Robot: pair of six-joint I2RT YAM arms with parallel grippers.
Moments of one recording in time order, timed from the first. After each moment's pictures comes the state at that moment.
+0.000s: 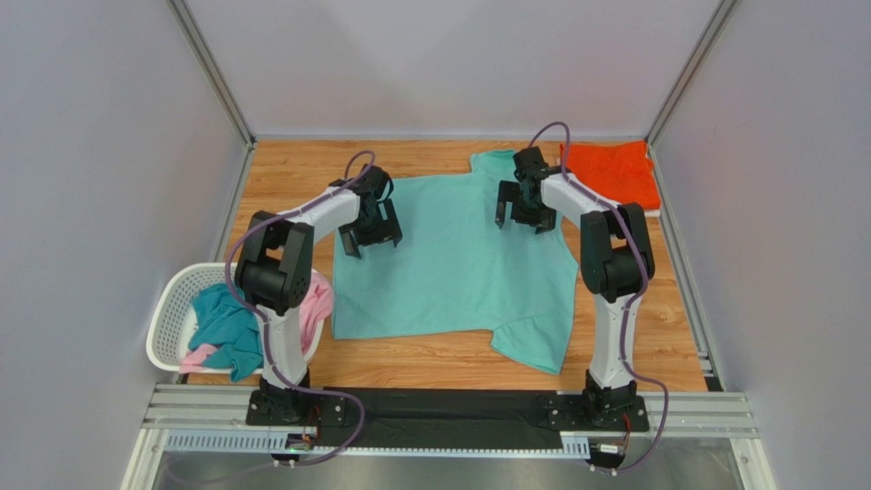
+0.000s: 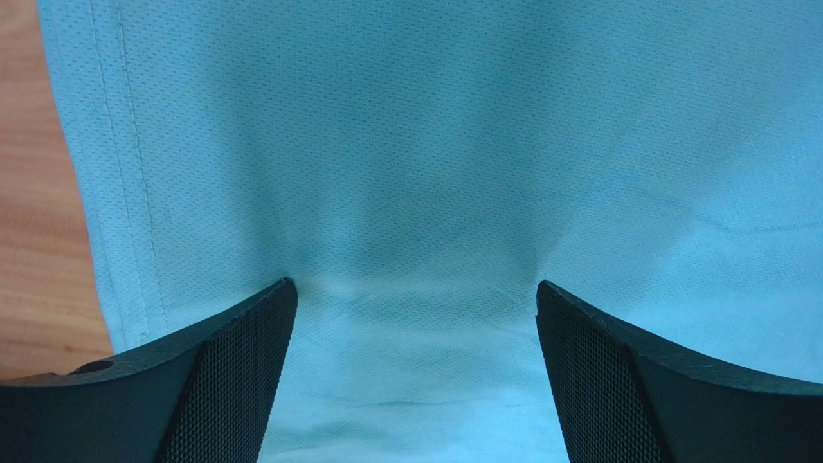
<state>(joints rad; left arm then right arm) -0.35 1.95 1.36 -0.69 -0.12 -0.66 0.27 2.10 1.56 -0.65 0.08 0.39</state>
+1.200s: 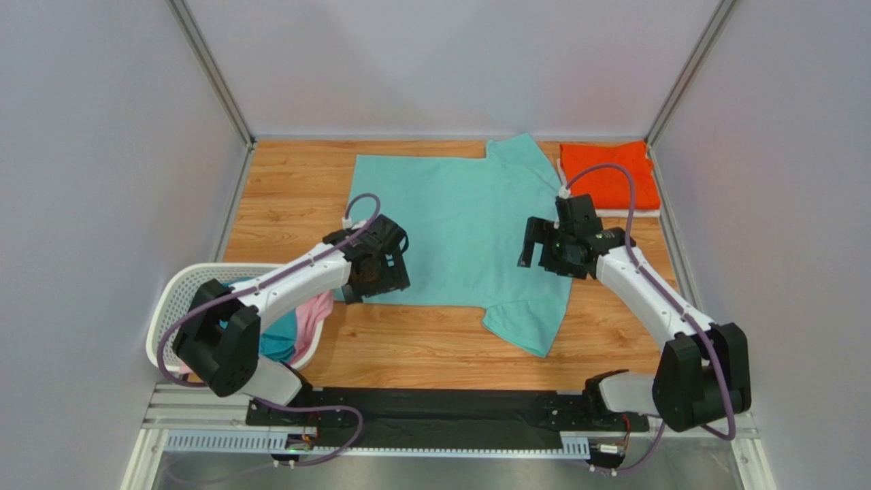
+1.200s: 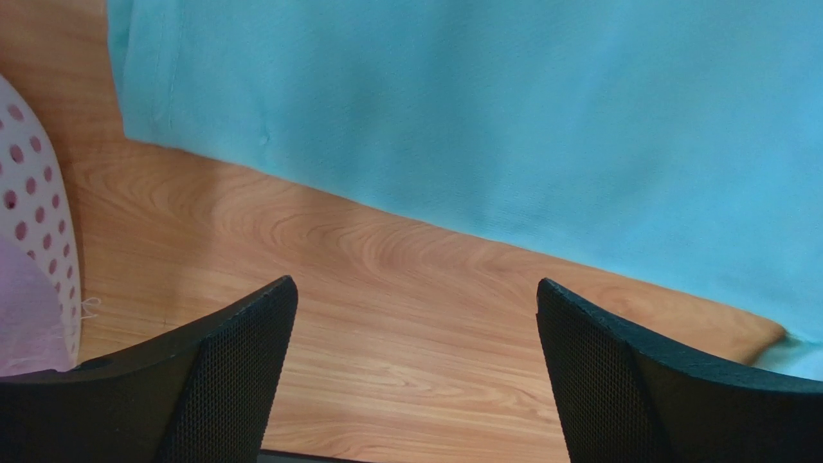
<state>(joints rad) -0.64 1.46 1.01 -0.78 -0.25 -0.90 0.28 1.31 0.96 -0.62 -0.03 0.45</state>
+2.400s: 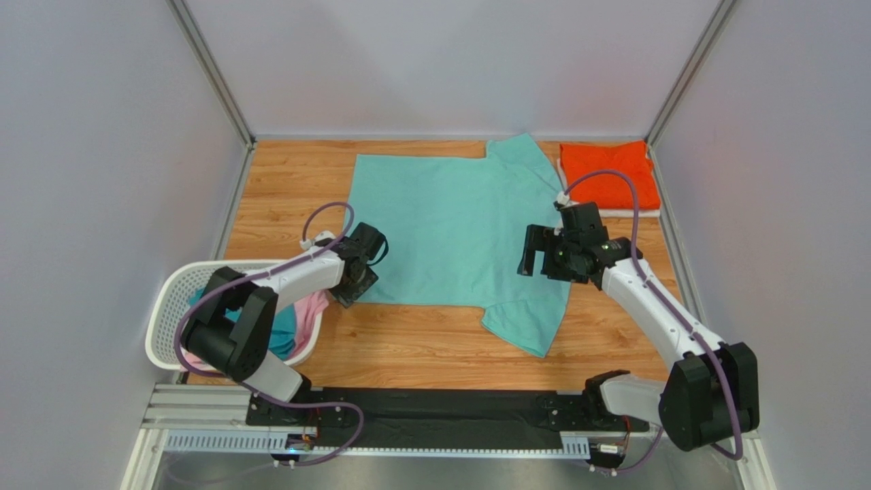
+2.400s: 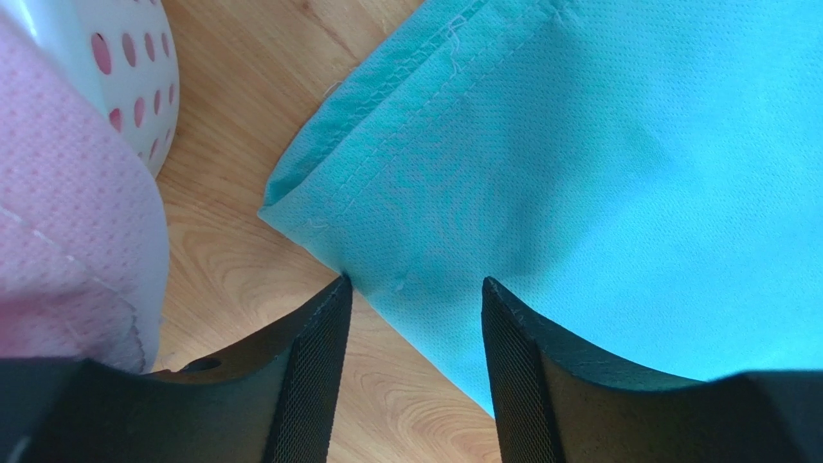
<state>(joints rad) -0.49 1.53 0.82 -0.63 -0.42 -1.28 0.28 1.22 0.88 -0.62 -0.08 0.39</state>
